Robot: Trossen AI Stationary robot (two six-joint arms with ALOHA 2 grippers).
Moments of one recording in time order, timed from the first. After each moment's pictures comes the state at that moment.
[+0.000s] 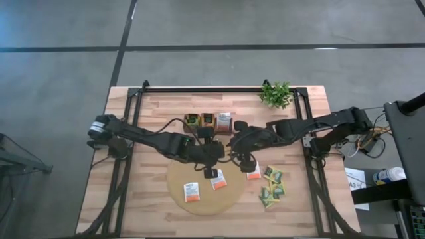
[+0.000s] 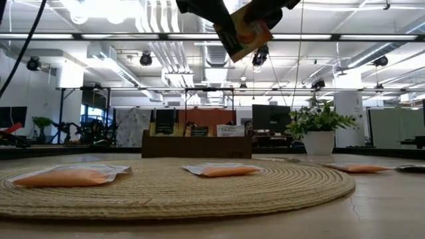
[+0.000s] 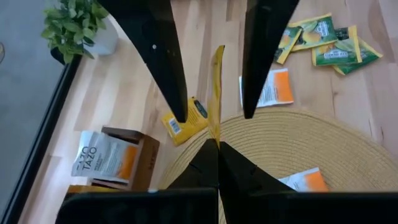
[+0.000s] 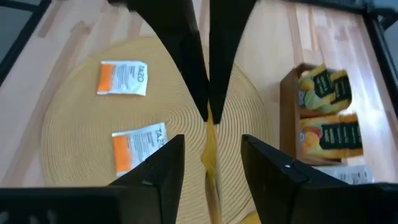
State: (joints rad) left arm -0.25 1.72 1.59 -0.68 -0.44 -0.11; right arm 0.16 1.49 1.29 -0.56 0.11 -0.01
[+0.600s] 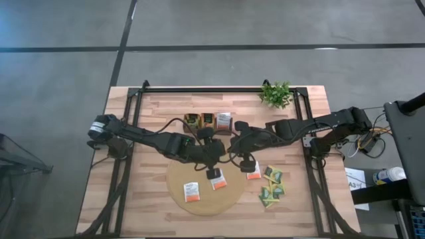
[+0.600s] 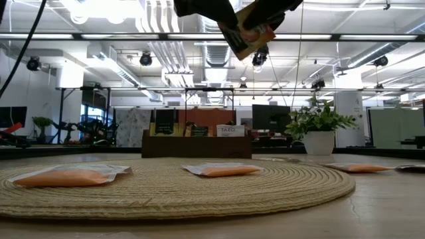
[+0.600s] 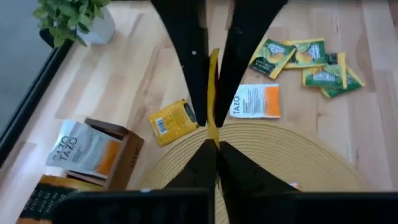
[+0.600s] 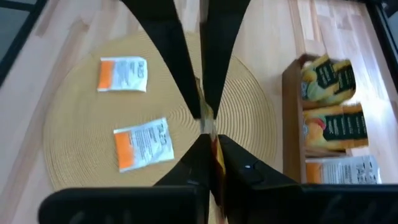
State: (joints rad) left arm -0.25 1.72 1.59 -0.66 -0.42 -0.25; right arm 0.16 1.49 1.29 -0.58 0.10 0.02
